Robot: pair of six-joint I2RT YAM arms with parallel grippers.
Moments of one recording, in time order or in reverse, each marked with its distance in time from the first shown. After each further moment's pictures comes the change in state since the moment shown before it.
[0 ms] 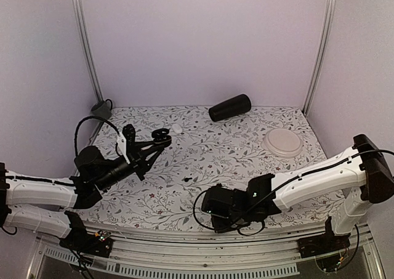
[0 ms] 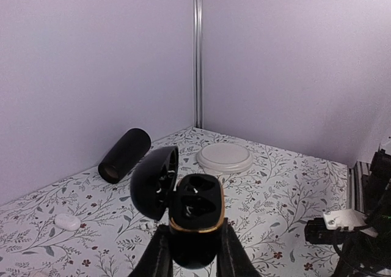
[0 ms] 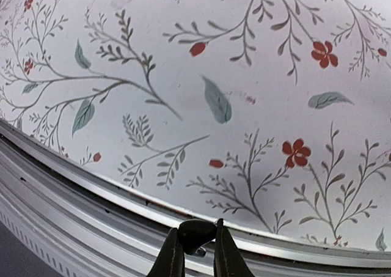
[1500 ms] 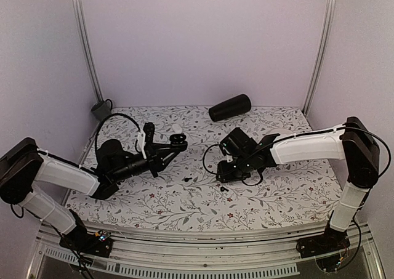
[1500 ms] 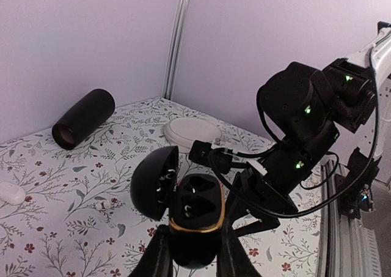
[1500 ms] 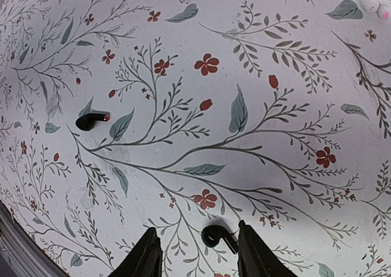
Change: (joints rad) left arm 0.069 0.364 0.115 0.150 0.193 -0.184; right arm -0.495 0.076 0.053 0.244 -0.157 -0.489
